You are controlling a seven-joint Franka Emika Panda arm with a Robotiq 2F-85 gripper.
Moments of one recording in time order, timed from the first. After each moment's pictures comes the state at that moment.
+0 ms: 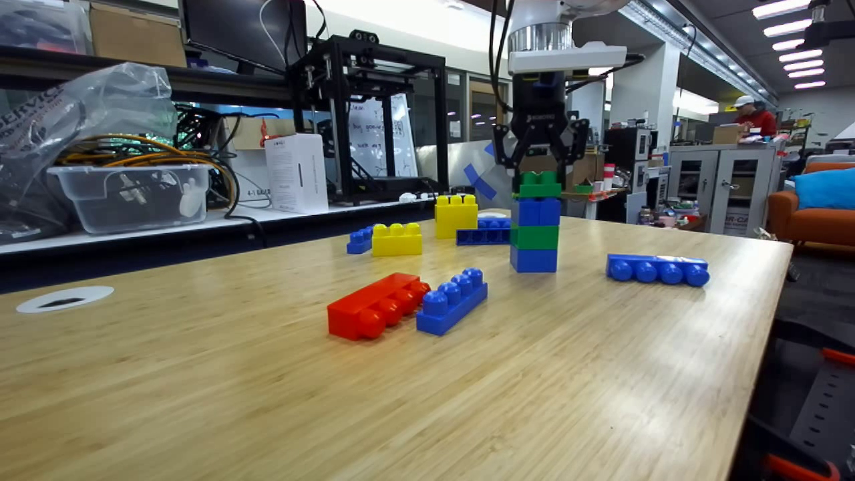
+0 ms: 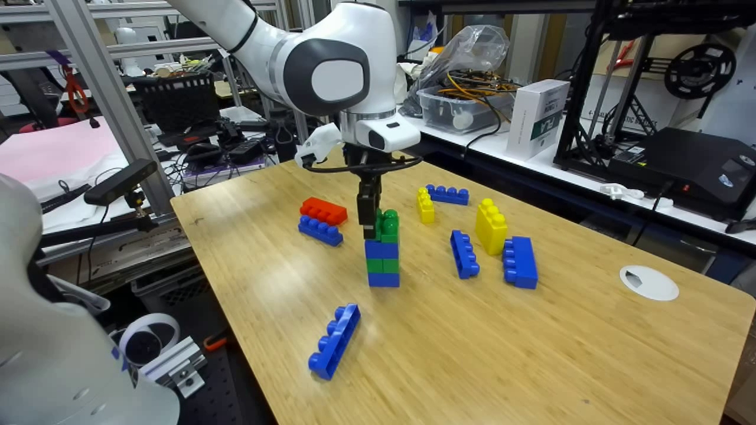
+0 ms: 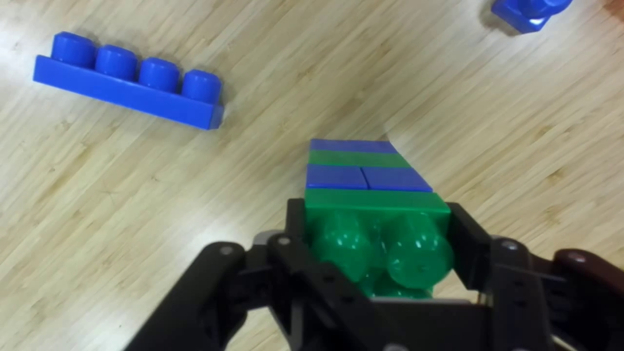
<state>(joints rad) 0.00 -0.08 0.09 -2.47 0.00 2.37 0.70</state>
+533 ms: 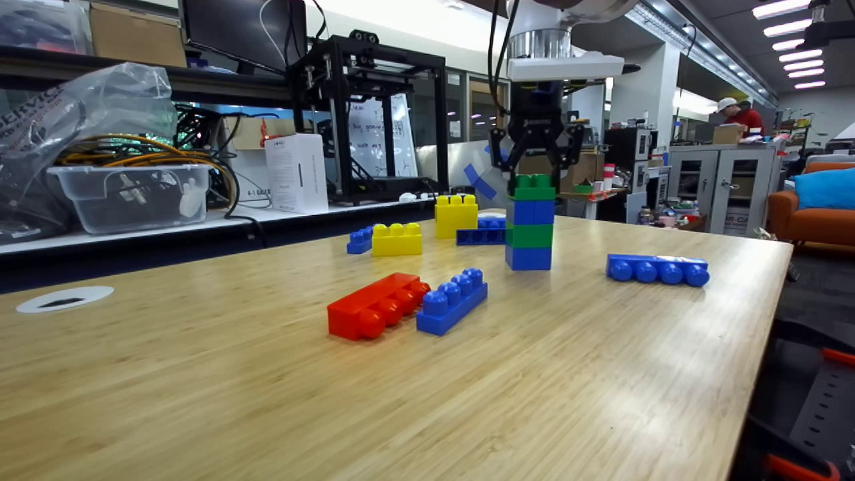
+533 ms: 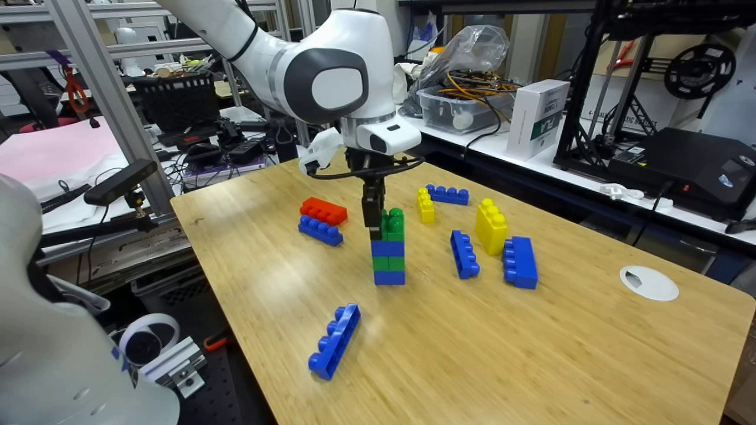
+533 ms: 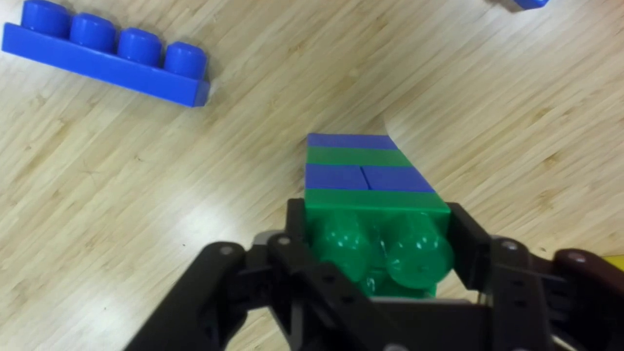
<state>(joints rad) 0.00 -0.07 0.09 -2.49 -0.03 2.45 0.71</state>
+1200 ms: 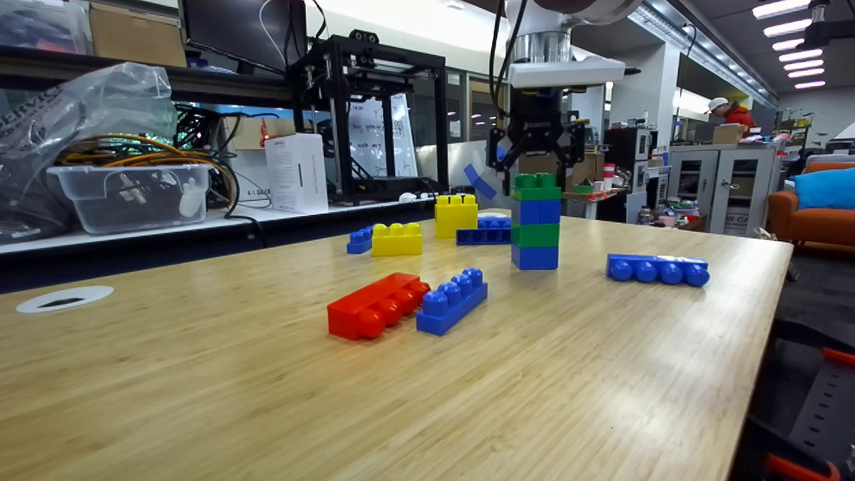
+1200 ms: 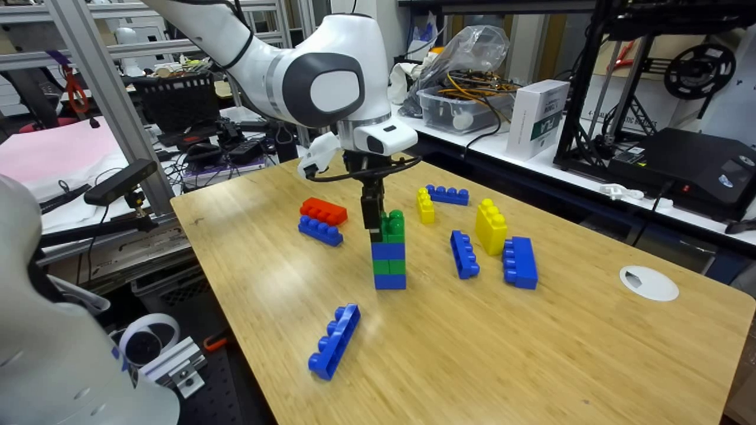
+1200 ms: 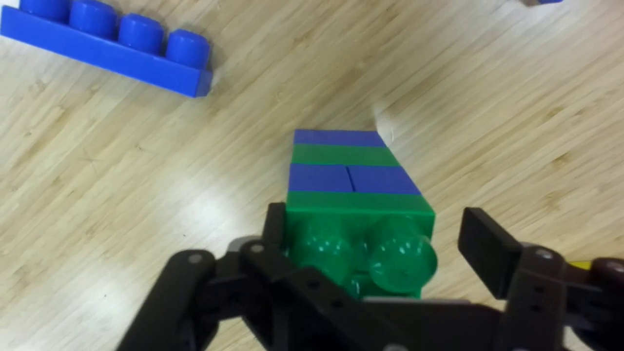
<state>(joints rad) 0.01 -0.07 0.09 -2.51 -0.09 2.48 0.74</state>
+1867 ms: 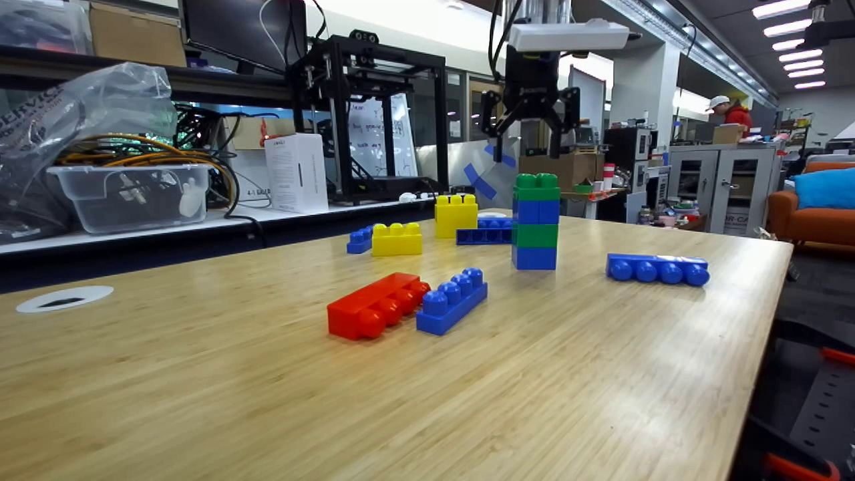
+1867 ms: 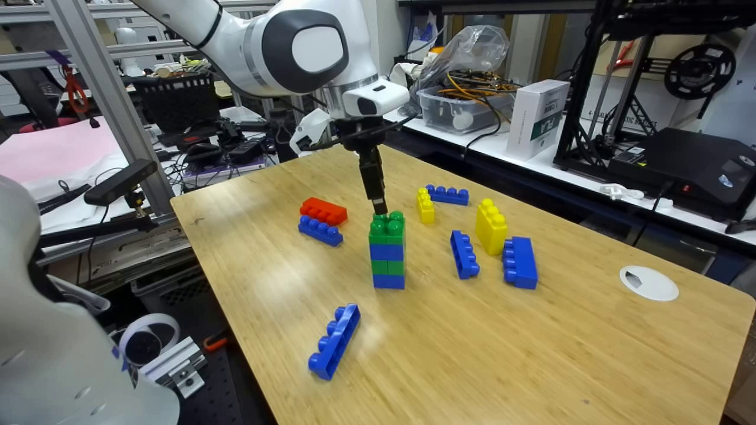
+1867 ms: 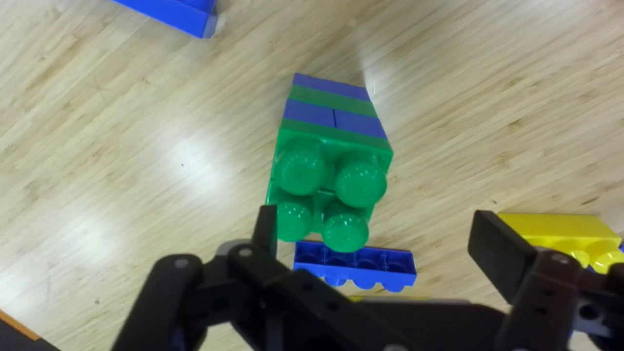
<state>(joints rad) 0.02 -0.18 0.11 -2.51 -0.17 2.46 0.74</state>
